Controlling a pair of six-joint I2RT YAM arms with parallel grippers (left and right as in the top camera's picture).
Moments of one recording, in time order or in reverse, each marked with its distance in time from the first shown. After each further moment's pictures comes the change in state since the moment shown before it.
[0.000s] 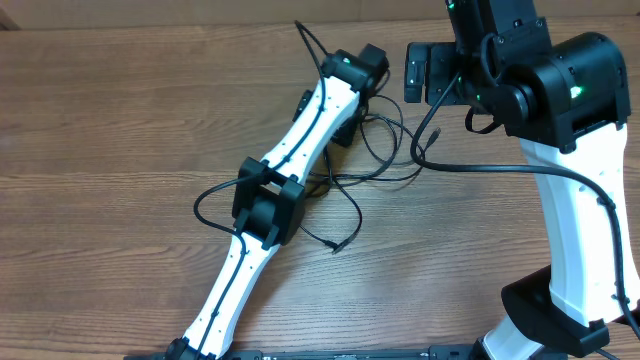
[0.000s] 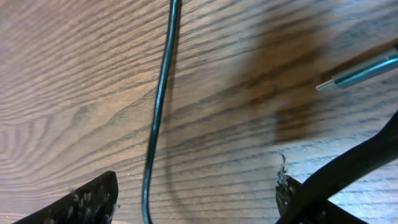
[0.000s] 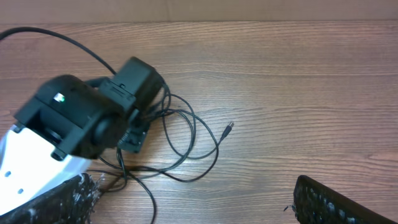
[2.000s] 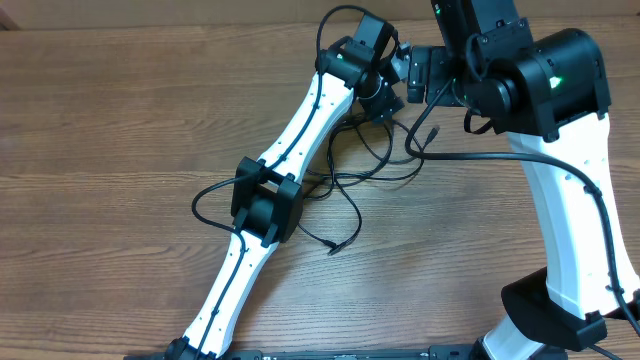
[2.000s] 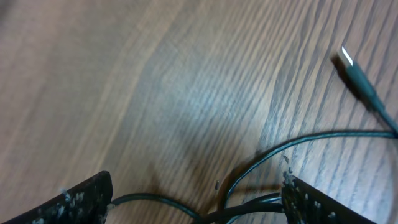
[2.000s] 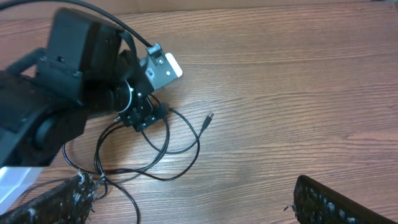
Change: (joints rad) left arm 0.011 0.029 0.053 0.529 0.575 0.773; right arm 0.000 0.000 -0.079 0.001 0.090 0.064
